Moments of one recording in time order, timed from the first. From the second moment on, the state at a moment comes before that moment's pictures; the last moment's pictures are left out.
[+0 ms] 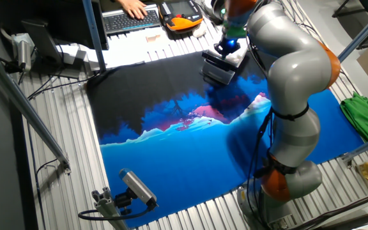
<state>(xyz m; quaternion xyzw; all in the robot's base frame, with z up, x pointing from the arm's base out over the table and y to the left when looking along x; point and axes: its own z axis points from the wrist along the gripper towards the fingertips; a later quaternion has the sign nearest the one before) 0.636 -0.033 0.269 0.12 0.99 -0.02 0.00</state>
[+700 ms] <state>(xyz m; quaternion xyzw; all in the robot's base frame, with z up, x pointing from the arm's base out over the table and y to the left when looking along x) 0.623 -0.019 0.295 0.16 0.99 -0.03 0.03</state>
